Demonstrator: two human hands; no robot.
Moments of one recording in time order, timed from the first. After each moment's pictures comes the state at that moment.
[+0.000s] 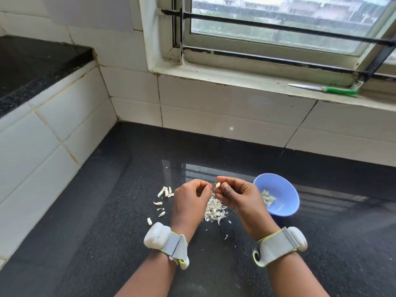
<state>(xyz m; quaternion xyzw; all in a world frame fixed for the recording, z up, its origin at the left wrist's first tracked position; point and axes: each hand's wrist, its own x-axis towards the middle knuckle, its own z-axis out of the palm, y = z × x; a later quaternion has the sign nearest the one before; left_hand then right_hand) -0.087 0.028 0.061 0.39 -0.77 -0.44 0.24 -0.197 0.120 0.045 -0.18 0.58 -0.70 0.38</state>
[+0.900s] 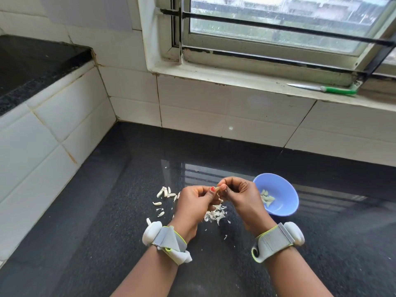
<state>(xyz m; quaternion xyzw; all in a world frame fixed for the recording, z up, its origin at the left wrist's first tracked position) -0.094 0.035 0.060 0.38 -0.57 -0.71 0.18 -0.201 0.118 0.049 -0.30 0.65 -0.63 0.31</state>
